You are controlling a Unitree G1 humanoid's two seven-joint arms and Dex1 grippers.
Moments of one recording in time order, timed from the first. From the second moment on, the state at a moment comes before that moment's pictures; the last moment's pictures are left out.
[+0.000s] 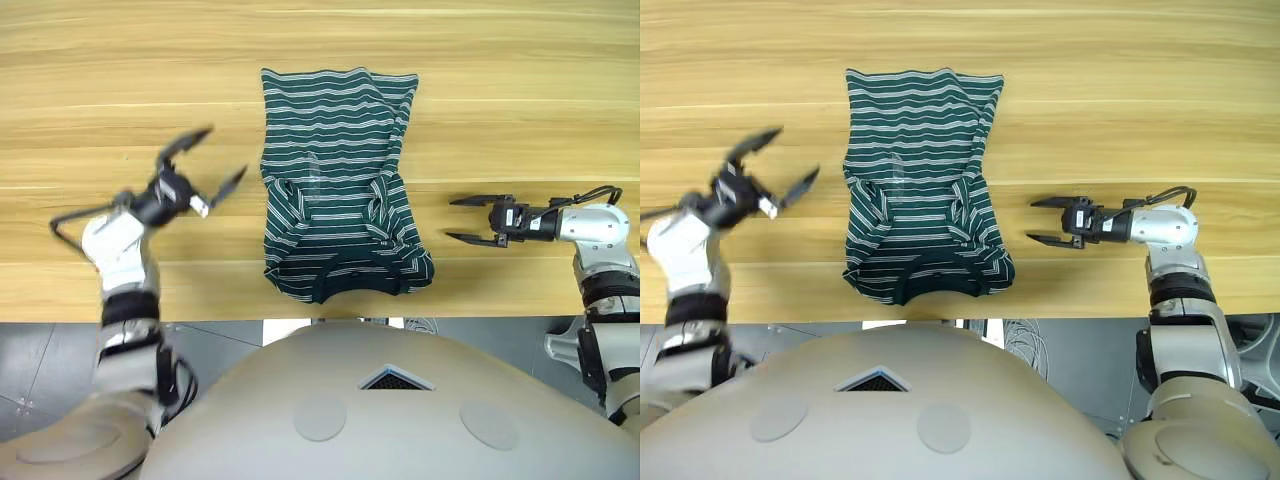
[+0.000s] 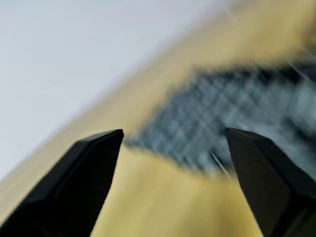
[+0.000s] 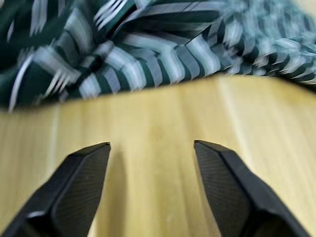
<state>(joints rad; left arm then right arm) 0.27 0.53 0.22 0.45 0.01 -0.94 -1.01 -0.17 -0.71 0.17 0.98 -0.05 -1.00 1.27</state>
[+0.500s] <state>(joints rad) 0.32 0.69 -0.01 0.50 0.54 -1.21 -0.61 -0.24 -0.65 0.36 1.00 -0.07 -1.16 1.37</state>
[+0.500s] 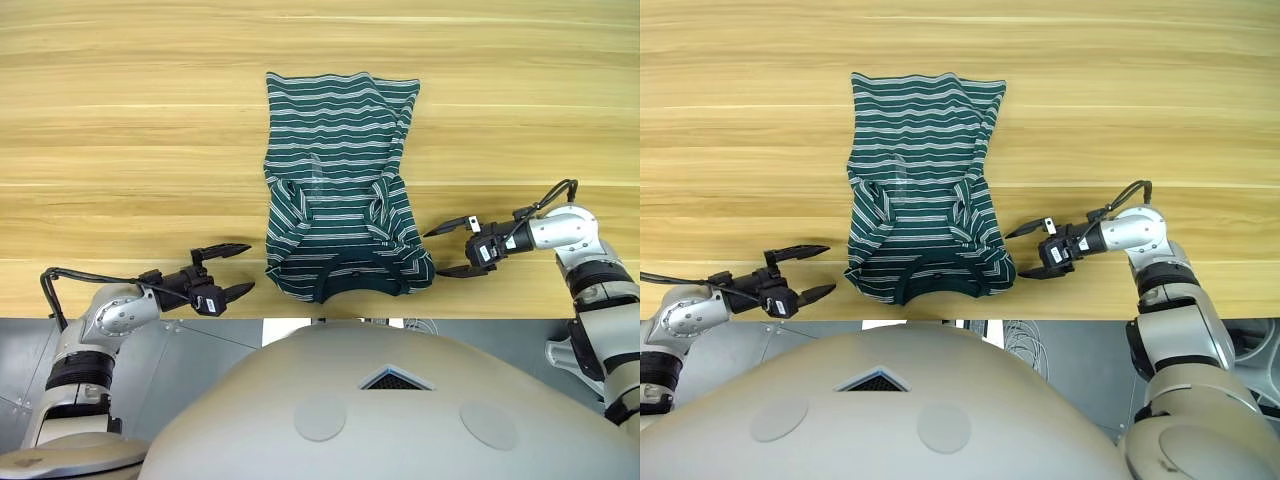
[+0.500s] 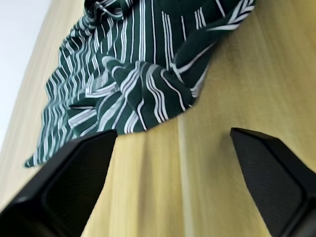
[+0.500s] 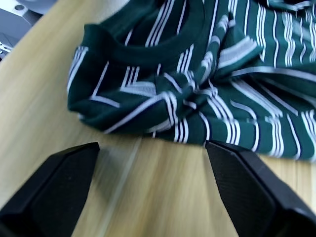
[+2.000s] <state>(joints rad) 0.04 0.78 -0.68 0.63 0.30 -1.19 -0.55 -0.20 -0.61 0.52 0.83 0.11 -1.04 1.41</state>
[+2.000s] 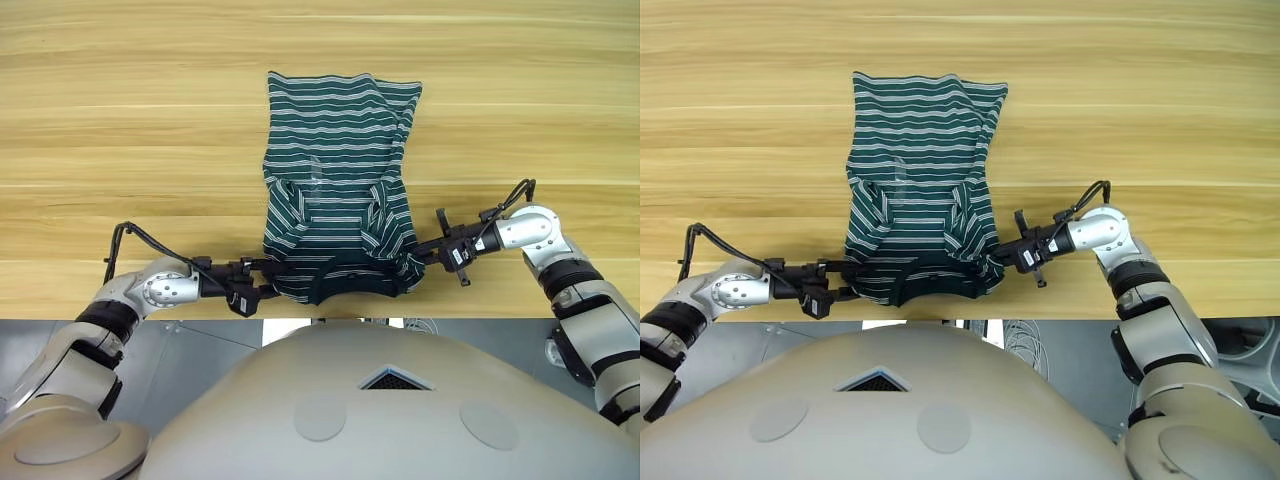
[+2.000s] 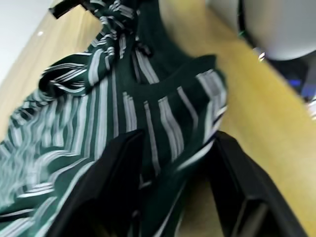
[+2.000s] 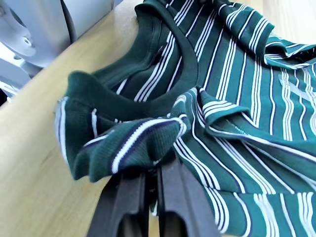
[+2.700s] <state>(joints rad) 0.22 0.93 -0.53 0.12 -0.28 -0.89 -0.92 -0.12 -0.69 0.47 0.62 0.34 -0.72 1.61</state>
